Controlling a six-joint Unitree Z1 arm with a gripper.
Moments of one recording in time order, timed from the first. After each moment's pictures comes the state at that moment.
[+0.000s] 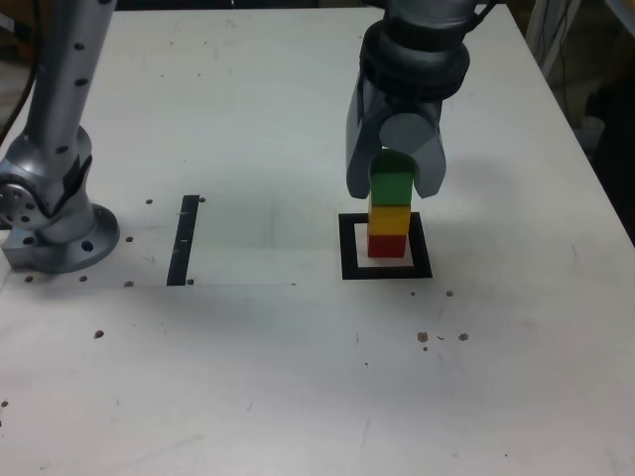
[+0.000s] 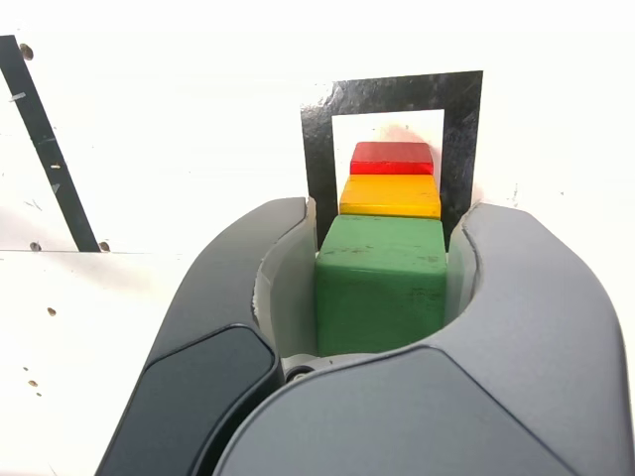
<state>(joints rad) -0.15 2.08 -1.84 1.48 0.11 -0.14</state>
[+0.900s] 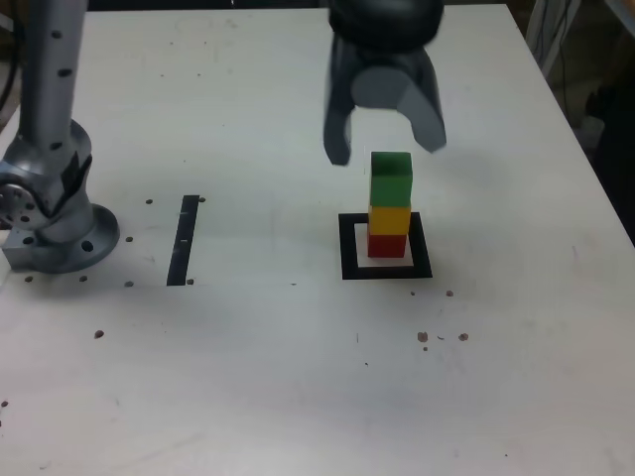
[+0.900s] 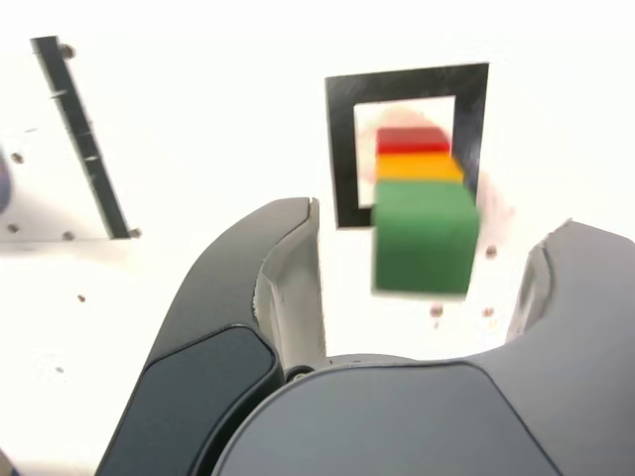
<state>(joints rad) -0.15 1.94 -1.83 1.54 0.10 -0.13</state>
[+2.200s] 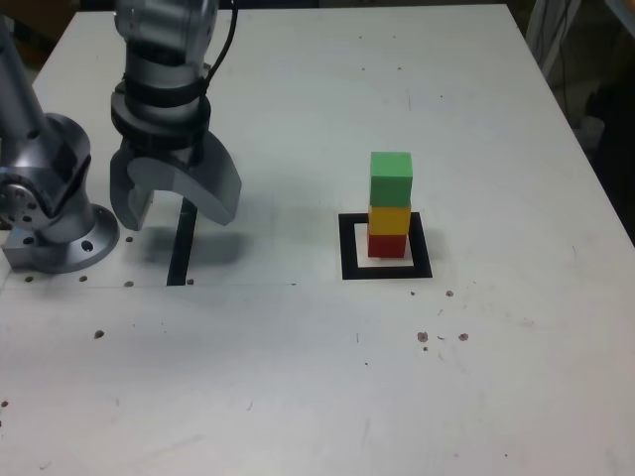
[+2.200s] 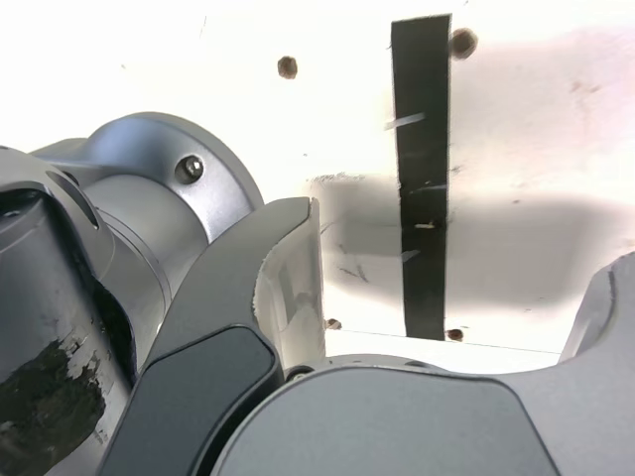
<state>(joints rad) -0.11 1.54 -0.78 1.06 0.05 -0.06</state>
